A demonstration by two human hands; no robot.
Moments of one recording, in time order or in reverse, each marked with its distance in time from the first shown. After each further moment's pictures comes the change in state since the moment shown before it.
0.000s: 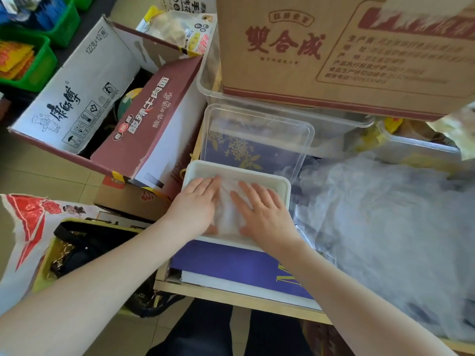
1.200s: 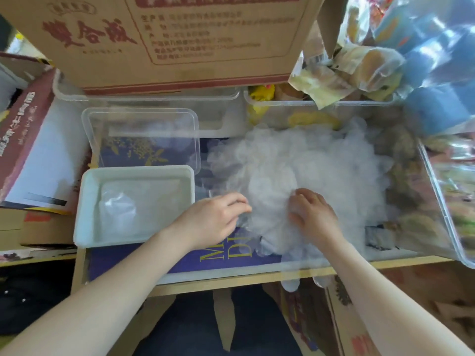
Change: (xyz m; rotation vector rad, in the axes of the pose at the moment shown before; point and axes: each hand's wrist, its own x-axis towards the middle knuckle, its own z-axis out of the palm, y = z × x) left_hand 0.041 0.157 -0.079 -0.603 0.190 0.476; right_hand -0.200 0.163 0.028 0.299 0.005 0.662
